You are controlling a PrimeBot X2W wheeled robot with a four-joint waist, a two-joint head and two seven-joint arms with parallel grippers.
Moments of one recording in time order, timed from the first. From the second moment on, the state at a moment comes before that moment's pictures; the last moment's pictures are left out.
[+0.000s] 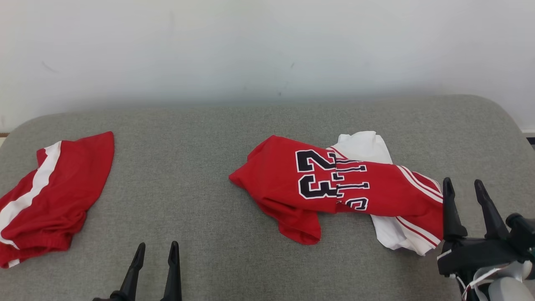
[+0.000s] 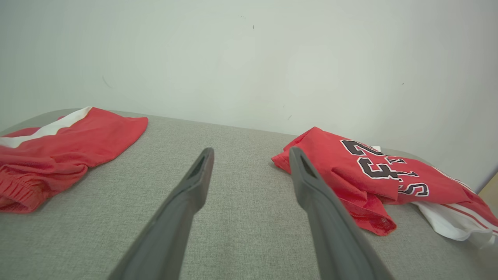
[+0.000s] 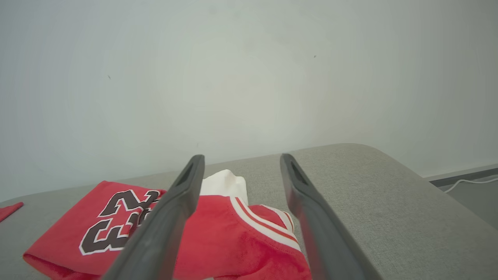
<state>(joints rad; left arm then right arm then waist) 0.00 0.05 -0.13 -0.03 -0.23 0.06 -0.26 -0.22 -0.25 0.10 0.23 0.33 0.13 -0.25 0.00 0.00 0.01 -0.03</state>
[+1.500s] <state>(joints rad) -0.42 0.05 -0.37 0.53 -0.26 -0.11 -0.21 -0.16 -0.12 0.15 0.08 0.26 0.13 -0.24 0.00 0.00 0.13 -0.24</state>
